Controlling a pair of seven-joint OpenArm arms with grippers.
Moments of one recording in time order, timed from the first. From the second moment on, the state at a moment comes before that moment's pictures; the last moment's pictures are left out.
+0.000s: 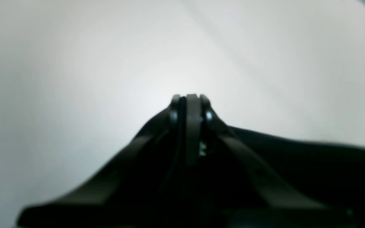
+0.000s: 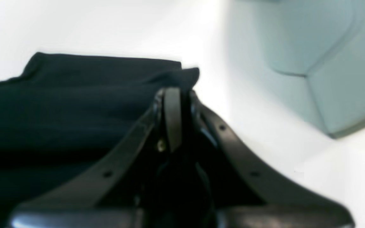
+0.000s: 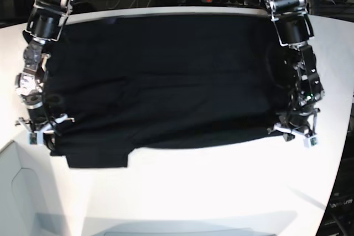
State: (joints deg) left arm -11.3 -15.9 -18.5 74.3 -21.0 -5.8 33.5; right arm 8.6 14.7 21.9 70.2 -1.1 26.9 -6.9
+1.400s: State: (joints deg) left arm 24.5 -6.7 -33.5 108.3 -21.5 -6.5 38.3; right arm -23.8 14.1 27.1 95.9 -0.6 27.0 -7.7
